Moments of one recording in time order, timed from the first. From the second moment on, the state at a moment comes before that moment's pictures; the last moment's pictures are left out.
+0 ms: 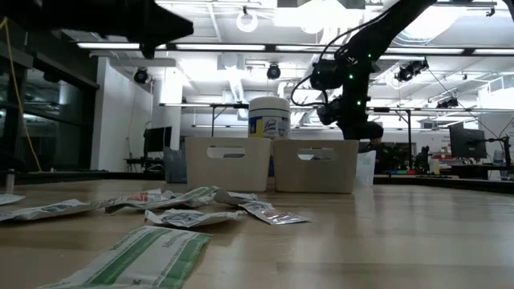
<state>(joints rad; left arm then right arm) 0.10 0.78 0.44 0.39 -0.09 -0.01 -0.72 1.74 1.21 -0.69 0.41 -0.85</state>
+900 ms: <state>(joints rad) 0.10 0.78 0.38 0.22 0.18 -0.08 -0.57 1.70 1.21 -0.72 0.48 -0.58</state>
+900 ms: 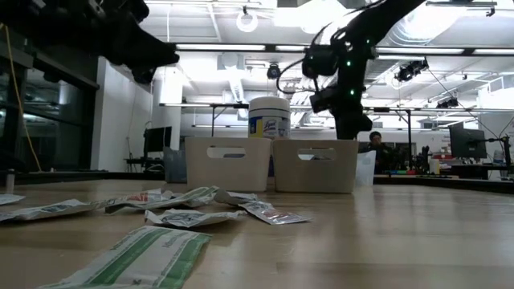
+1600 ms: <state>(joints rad) 0.10 0.78 0.38 -0.18 0.48 0.14 -0.23 1.44 1.21 -0.86 0.27 0.08</state>
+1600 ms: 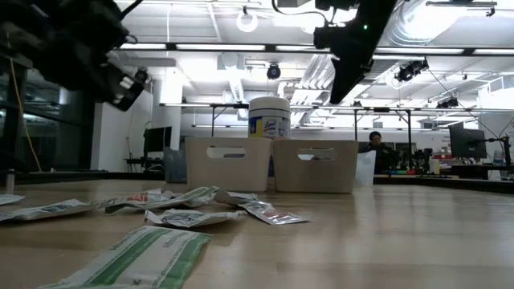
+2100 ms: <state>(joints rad) -0.31 0.80 0.38 -0.36 0.34 0.02 -0.02 1.45 1.21 -0.85 0.36 0.27</state>
